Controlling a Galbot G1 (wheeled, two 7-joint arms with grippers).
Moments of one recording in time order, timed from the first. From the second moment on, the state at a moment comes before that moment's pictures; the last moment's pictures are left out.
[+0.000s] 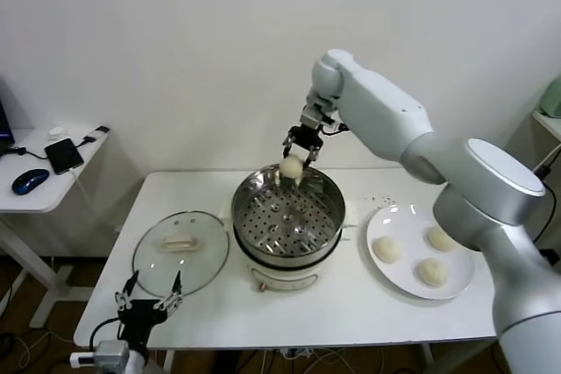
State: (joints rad) left arm 1.70 -1.61 -0.73 -2.14 0.06 0.20 0.12; right arm 0.39 1.47 -0.82 0.59 -0.26 0.77 -1.32
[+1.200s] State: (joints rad) left arm 1.68 -1.61 -0.72 -2.11 0.06 0.20 0.12; right arm 0.35 1.46 -0.83 0.62 -0.30 0.82 -1.30
